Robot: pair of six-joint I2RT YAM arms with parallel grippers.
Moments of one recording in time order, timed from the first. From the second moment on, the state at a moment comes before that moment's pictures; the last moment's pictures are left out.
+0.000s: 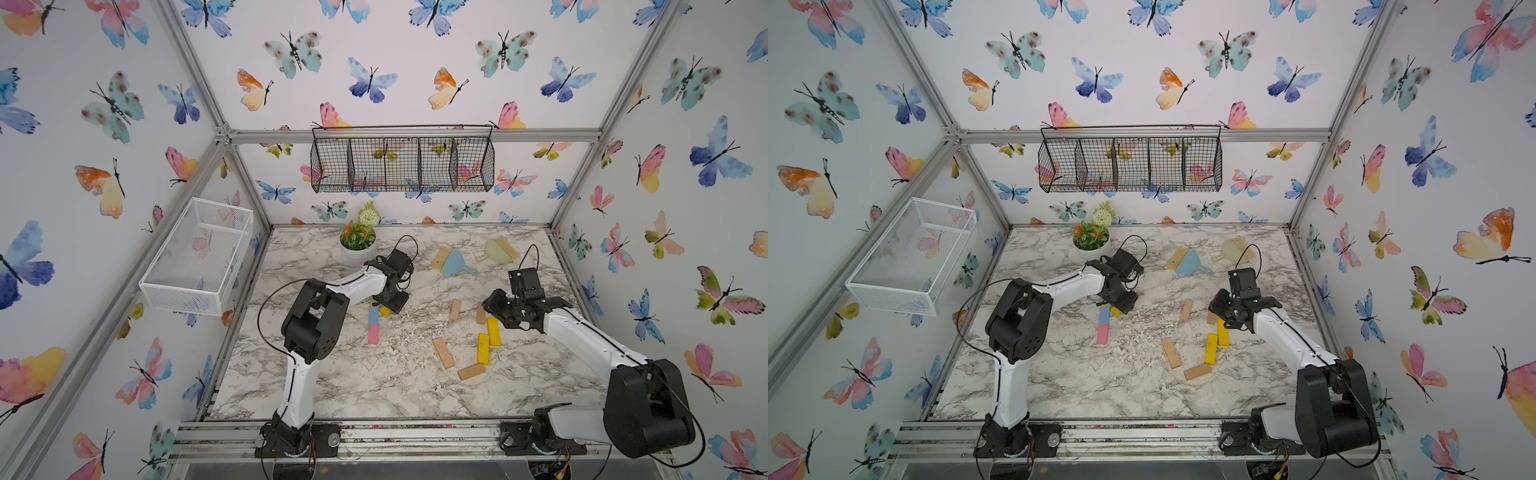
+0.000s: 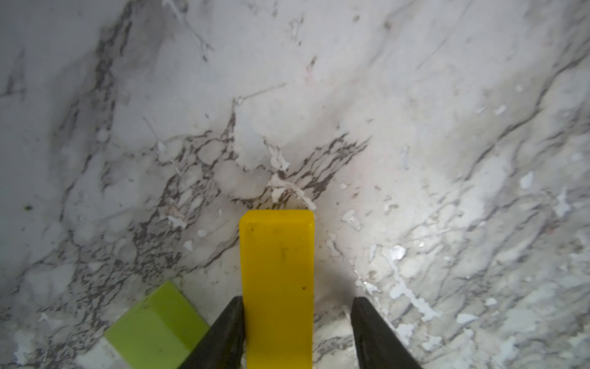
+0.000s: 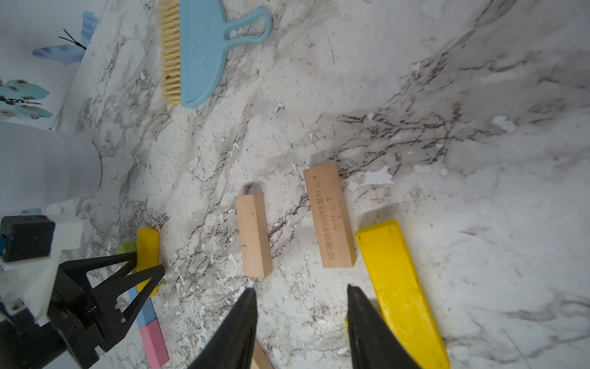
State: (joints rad) left arm -0.61 2.08 1.52 -0.70 0.00 0.04; right arm 0.24 1.34 0.80 -0.43 -0.13 0.77
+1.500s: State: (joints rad) left arm -0.21 1.49 1.20 -0.49 0.07 -0.41; right arm 0.89 1.63 0.94 -0.64 0.11 0.37
